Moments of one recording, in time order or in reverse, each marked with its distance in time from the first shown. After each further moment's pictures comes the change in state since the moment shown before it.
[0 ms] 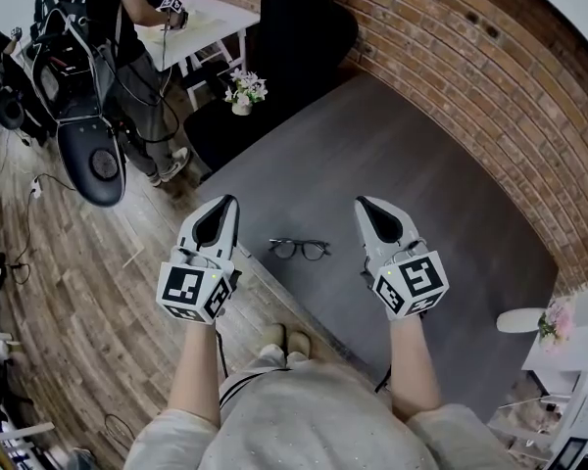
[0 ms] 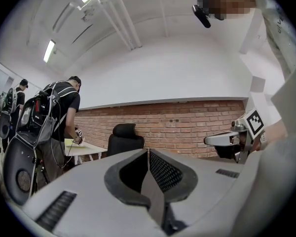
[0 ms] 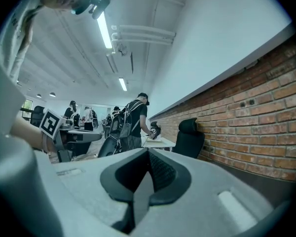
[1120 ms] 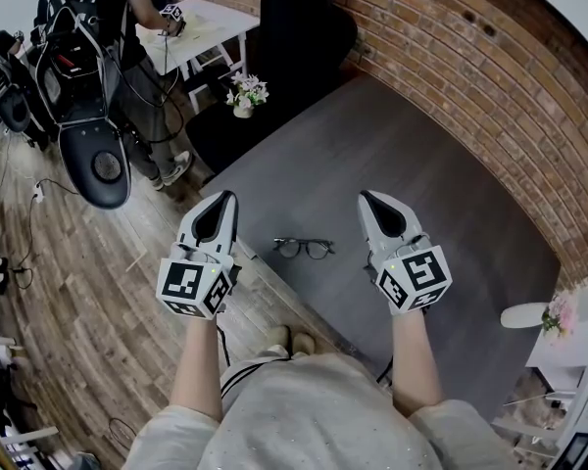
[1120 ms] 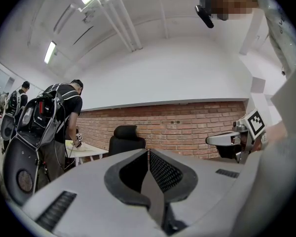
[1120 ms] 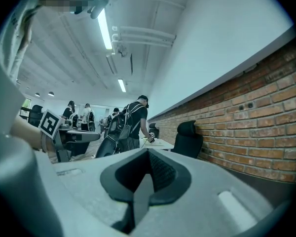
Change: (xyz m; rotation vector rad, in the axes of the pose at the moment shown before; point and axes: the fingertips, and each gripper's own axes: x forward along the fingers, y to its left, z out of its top) left arm -0.005 0.008 0.007 0.003 -0.017 0.007; right arm -0.002 0.001 0.007 -0.009 -0.022 -0.021
